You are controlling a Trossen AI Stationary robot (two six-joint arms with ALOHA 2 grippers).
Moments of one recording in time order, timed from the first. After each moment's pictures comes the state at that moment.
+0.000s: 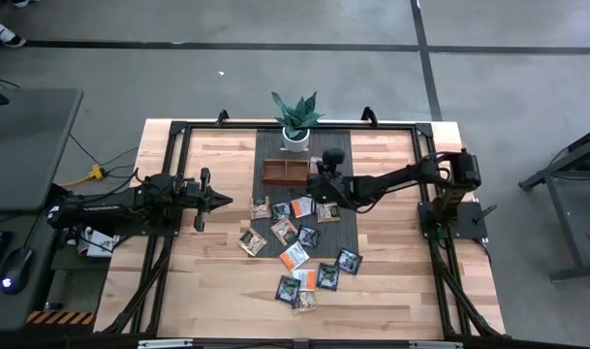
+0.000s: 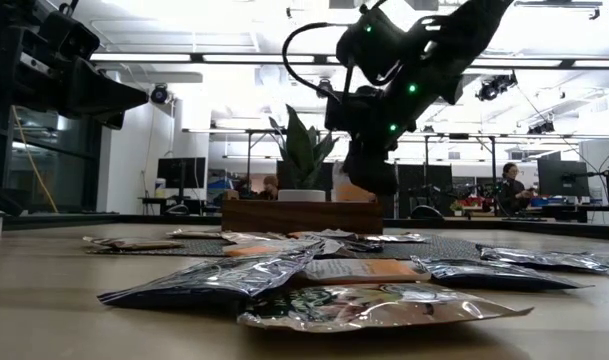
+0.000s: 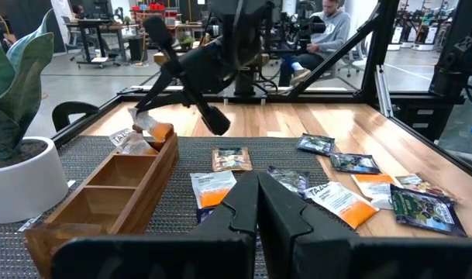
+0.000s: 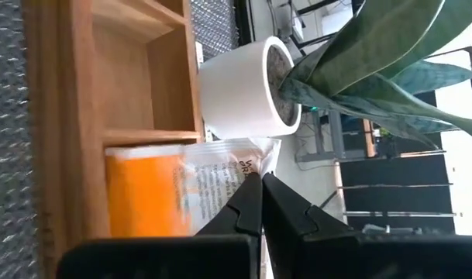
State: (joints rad) left arm 0.12 0.08 0.03 0.00 0.12 0.02; right arm -0.05 1.80 0.96 0.09 0.91 -0.54
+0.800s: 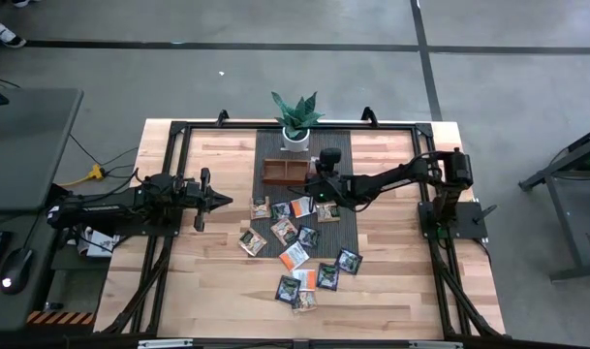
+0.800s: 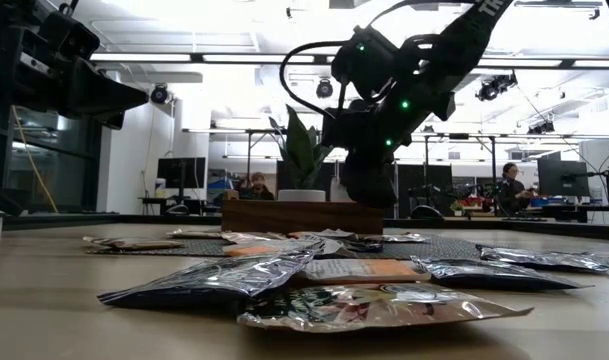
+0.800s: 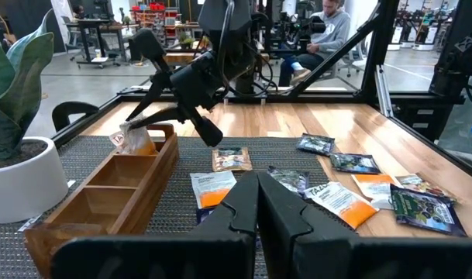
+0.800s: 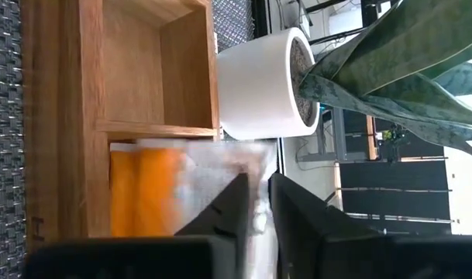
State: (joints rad) left arm 0.12 0.08 0.03 0.00 0.12 0.02; right arm -0.09 1.85 0.96 0.14 0.89 -0.58
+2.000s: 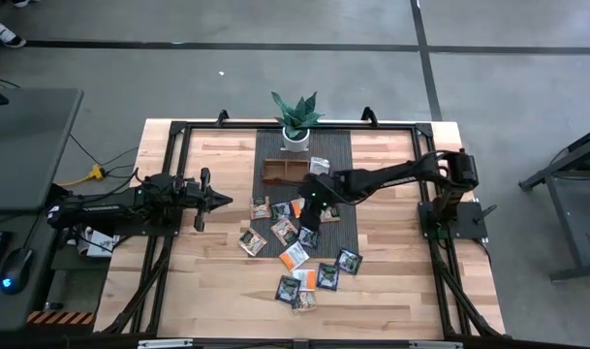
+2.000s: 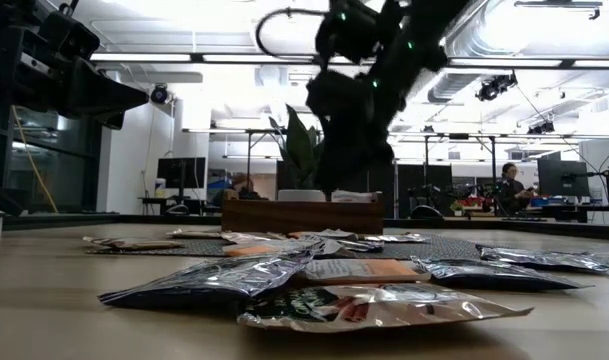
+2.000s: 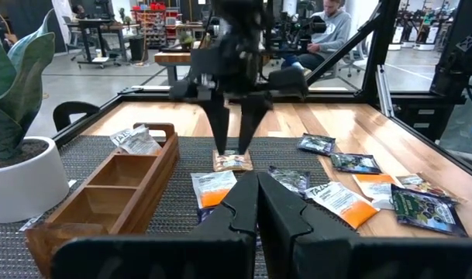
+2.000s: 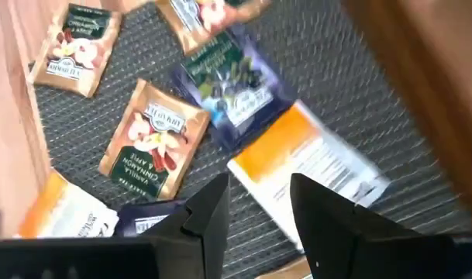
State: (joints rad) left arm 0.12 0.08 0.03 0.00 0.12 0.02; right arm -0.05 1.81 1.16 -0.30 -0.01 0.43
